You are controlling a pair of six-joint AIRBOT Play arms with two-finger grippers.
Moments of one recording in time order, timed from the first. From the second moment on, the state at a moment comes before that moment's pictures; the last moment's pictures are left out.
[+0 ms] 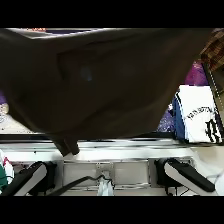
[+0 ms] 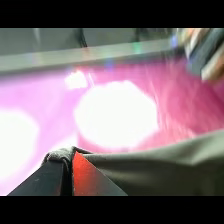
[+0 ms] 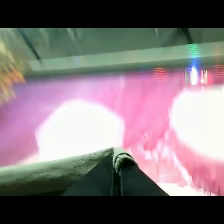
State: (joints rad) left arm 0.27 -1.06 1.83 1.01 -1.33 -1.23; right arm -0.07 -1.14 1.87 -1.18 1.24 1.59
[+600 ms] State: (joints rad) left arm 0.00 -1.71 1.82 1.32 -0.98 -1.20; right arm -0.07 -1.73 1.87 -1.15 0.98 1.58
